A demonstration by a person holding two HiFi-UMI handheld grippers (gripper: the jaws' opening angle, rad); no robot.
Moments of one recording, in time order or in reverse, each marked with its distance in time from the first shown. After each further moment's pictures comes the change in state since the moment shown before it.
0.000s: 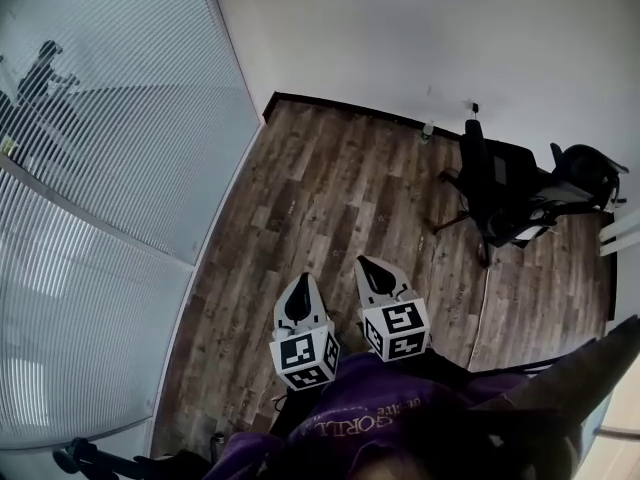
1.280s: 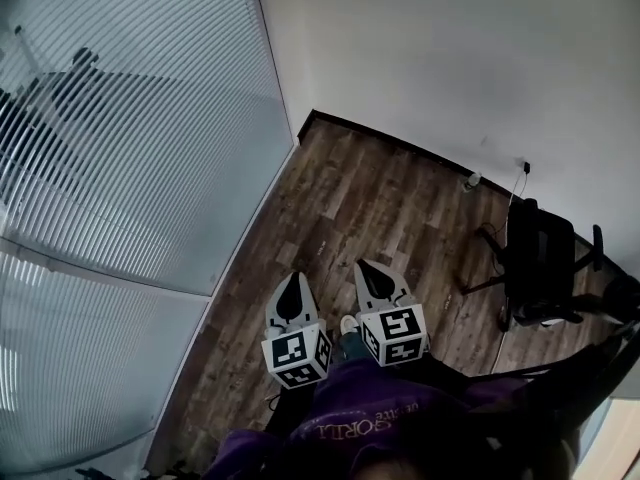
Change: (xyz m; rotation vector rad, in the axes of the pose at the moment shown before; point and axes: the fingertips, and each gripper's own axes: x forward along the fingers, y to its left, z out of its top) left arm 0.227 0.154 0.117 -0.031 -0.025 0.145; right arm 0.274 -0.016 0.116 -0.051 0.025 0.104
